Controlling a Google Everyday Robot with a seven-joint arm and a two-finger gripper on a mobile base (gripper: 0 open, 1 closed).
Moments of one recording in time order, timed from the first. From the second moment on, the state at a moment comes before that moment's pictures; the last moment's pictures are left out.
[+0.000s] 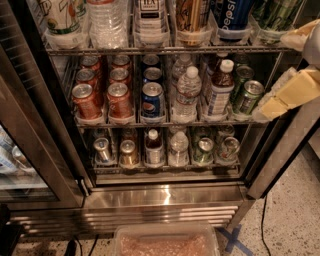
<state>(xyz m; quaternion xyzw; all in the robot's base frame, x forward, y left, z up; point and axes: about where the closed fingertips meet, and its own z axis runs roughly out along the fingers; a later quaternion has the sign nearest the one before) 0.473 -0.203 1.014 -0.52 0.78 -0.01 0.35</state>
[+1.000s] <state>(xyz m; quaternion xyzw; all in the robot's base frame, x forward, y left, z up) 0.491 -0.202 1.032 -0.47 0.78 -0.03 0.42</state>
